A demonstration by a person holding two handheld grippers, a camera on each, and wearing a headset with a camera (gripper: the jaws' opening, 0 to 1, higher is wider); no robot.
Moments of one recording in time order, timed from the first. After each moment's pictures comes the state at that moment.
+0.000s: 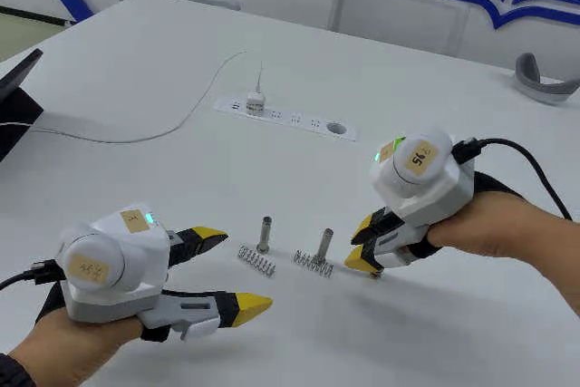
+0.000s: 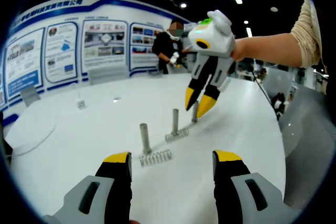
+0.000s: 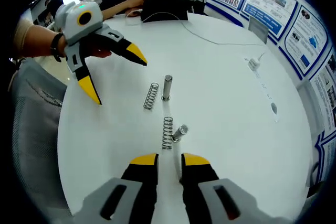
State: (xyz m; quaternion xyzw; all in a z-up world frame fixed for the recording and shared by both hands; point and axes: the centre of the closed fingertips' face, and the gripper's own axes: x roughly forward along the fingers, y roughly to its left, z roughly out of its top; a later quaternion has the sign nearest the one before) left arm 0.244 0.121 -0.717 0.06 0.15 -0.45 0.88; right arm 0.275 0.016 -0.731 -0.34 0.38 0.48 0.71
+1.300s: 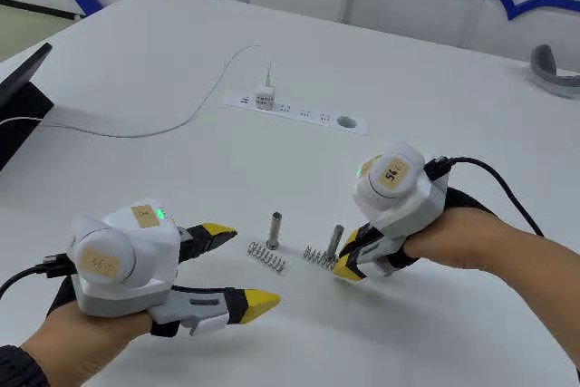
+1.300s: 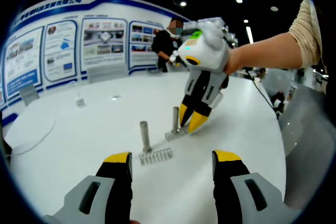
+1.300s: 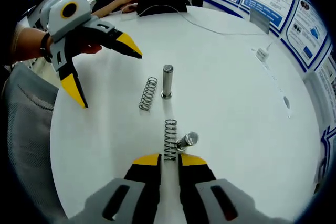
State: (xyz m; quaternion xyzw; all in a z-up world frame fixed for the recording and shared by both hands) left arm 0.245 0.121 -0.721 0.06 0.16 -0.45 0.88; right arm 0.280 0.029 -0.766 -0.32 0.41 0.48 0.71
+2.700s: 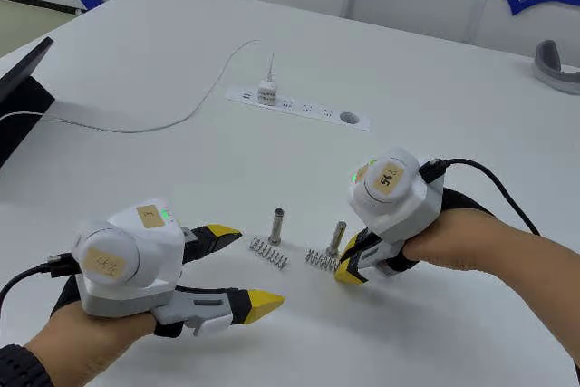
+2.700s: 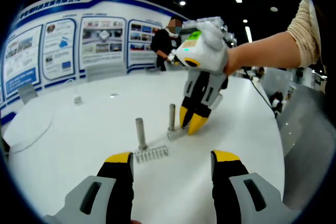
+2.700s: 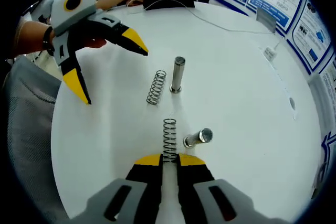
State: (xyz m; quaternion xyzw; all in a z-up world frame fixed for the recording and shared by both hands) left arm 0.239 0.117 -0.726 0.06 0.16 -0.46 0.87; right arm 0.268 0.029 -0.772 -0.34 0.42 0.49 0.69
